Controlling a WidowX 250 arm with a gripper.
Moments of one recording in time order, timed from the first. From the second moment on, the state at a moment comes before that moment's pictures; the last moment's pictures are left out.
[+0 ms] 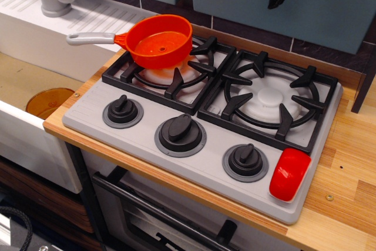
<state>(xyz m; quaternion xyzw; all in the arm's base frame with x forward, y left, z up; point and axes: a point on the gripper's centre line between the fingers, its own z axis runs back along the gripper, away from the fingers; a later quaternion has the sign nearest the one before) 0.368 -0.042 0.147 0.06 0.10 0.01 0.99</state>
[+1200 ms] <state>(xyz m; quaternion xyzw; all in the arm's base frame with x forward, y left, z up) 0.367 -0.009 0.129 0.08 0.14 -0.01 0.99</state>
